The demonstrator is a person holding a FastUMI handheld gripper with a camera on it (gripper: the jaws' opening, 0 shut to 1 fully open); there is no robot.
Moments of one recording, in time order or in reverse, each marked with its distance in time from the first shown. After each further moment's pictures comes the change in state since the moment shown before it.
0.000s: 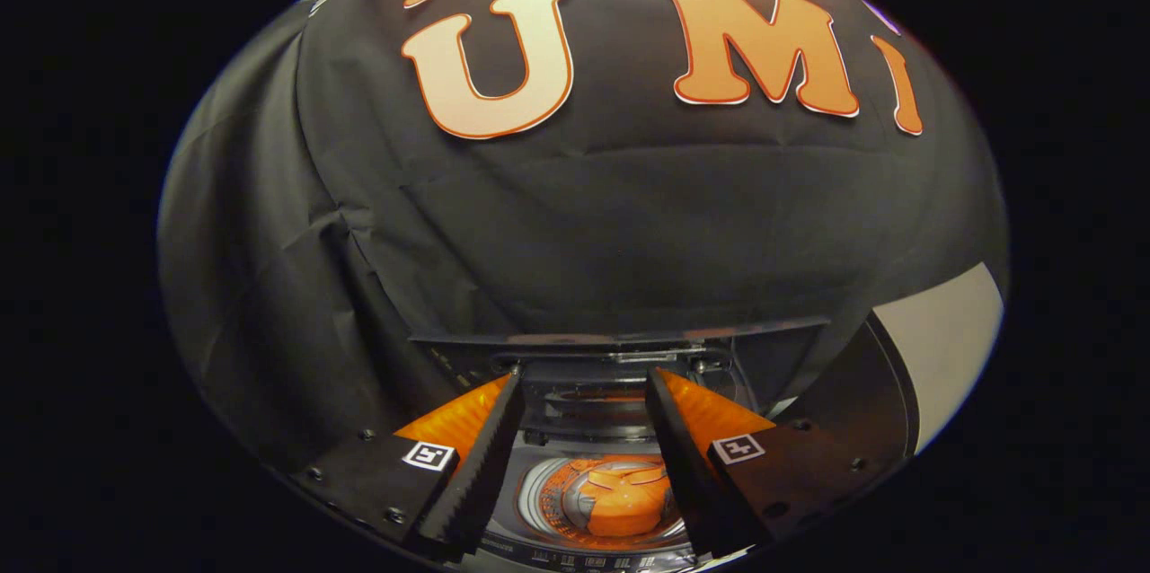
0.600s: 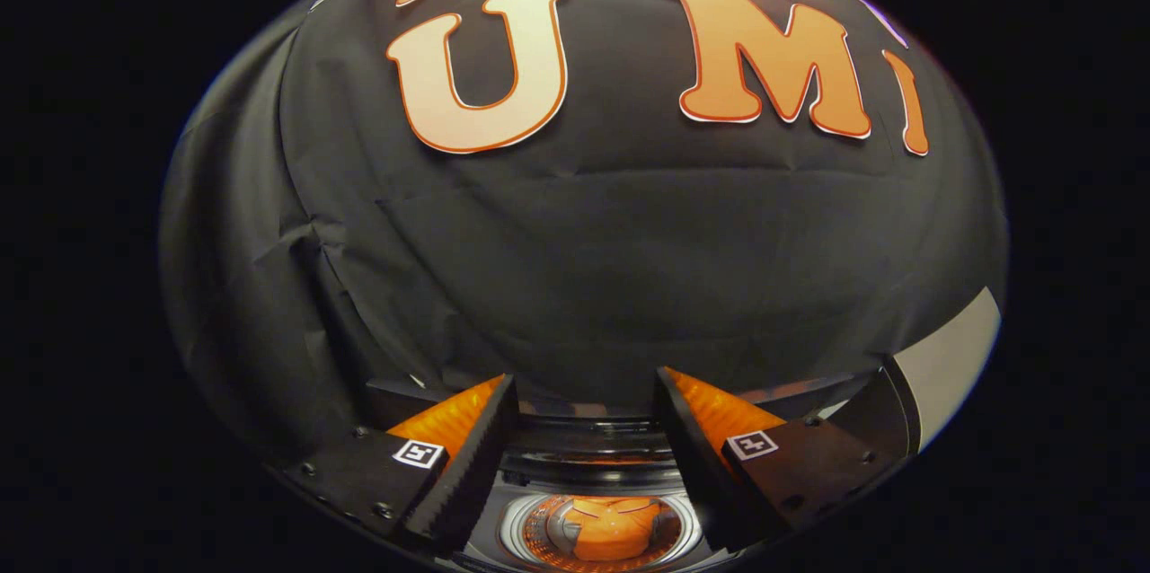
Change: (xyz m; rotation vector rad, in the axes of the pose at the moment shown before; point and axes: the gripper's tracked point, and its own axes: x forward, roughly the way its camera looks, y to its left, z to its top) arm 0.055 -0.010 0.030 -0.033 -0.059 -0.052
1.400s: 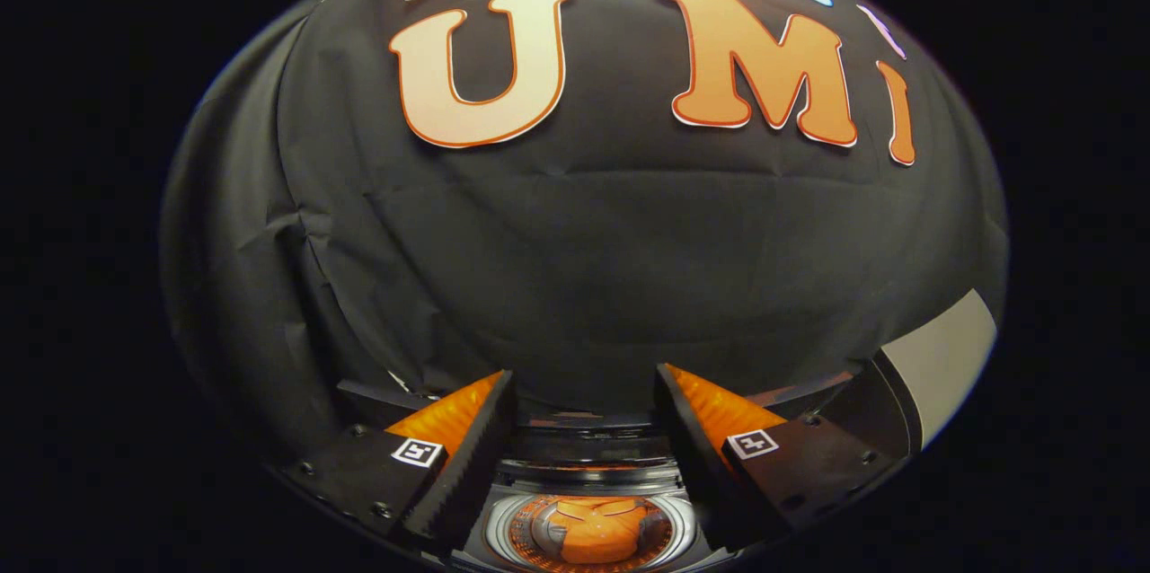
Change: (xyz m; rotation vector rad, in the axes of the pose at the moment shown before) arm -0.010 -0.004 -0.011 -0.028 -0.043 -0.053
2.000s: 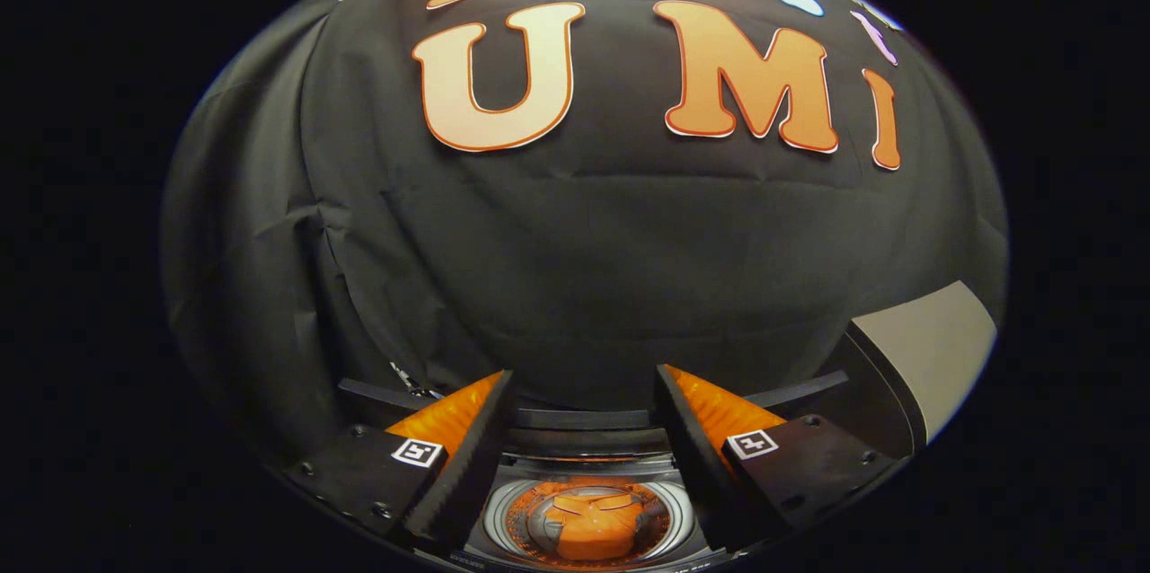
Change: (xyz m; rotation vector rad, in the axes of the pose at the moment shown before) arm -0.047 0.004 -0.027 -0.022 -0.052 -0.012
